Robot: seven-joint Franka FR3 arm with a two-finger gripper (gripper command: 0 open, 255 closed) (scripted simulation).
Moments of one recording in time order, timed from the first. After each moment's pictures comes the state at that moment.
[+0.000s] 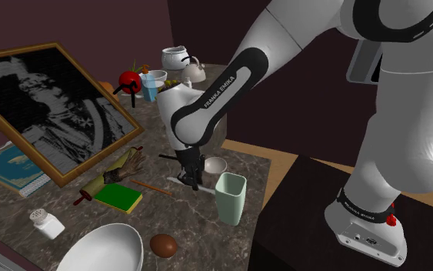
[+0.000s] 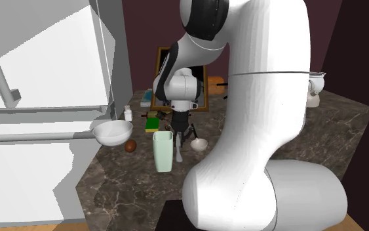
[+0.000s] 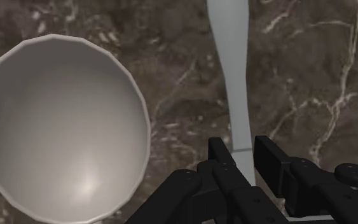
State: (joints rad) arm 0.26 0.27 0.22 -2.14 0.07 2.23 0.20
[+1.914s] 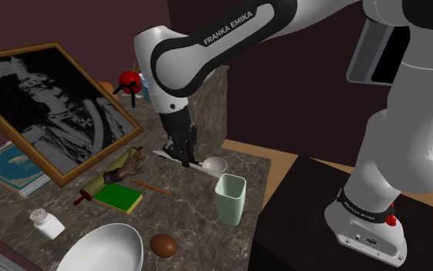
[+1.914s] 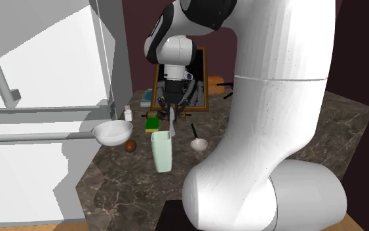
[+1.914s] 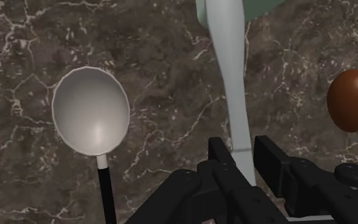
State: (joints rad) arm 0.27 0.11 0.25 -1.98 0.10 1.91 0.24
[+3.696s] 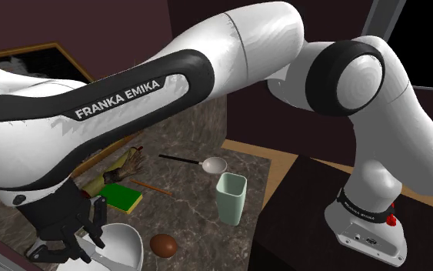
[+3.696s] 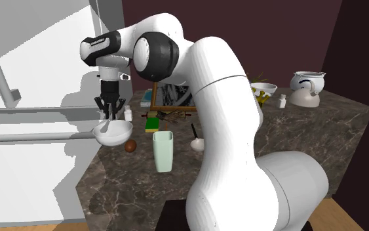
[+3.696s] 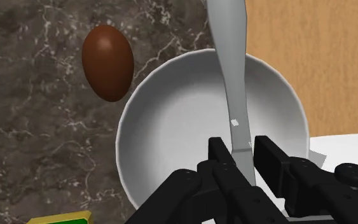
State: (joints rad) arm 0.66 0.74 0.35 -1.10 -0.05 1.70 0.70
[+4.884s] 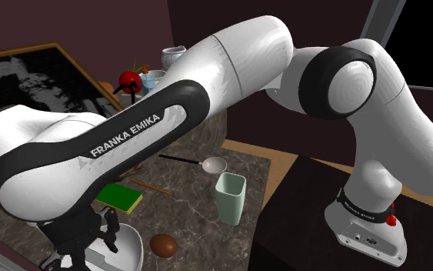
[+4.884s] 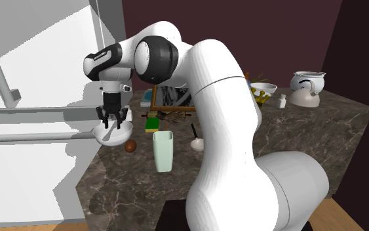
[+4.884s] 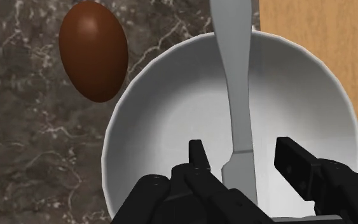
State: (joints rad) arm 0.65 0.77 0.34 -1.20 -0.06 1.82 0.69
